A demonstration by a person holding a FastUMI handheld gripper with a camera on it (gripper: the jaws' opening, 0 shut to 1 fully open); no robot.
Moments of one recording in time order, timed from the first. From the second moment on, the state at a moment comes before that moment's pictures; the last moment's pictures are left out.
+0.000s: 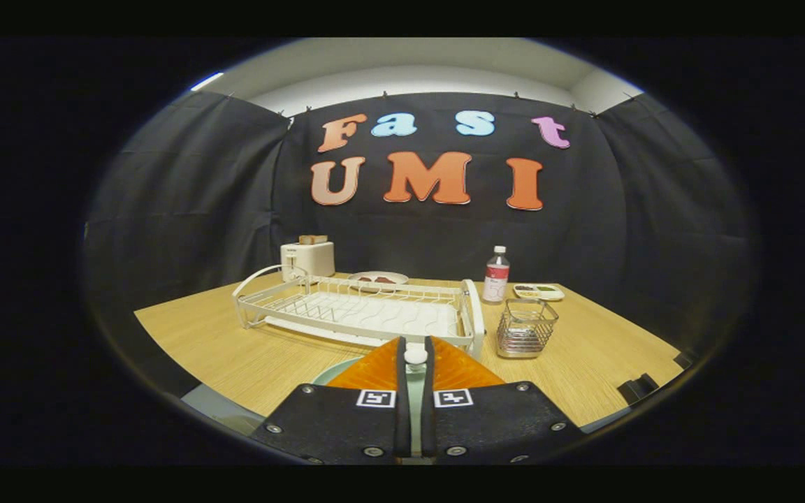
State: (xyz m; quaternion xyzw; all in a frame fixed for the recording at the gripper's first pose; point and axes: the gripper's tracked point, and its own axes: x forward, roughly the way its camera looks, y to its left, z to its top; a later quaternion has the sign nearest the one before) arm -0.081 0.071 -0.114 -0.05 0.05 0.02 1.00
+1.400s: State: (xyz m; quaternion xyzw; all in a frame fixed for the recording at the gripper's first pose) arm -0.074 -0.041 -0.069 -0.03 0.07 -0.08 0.99
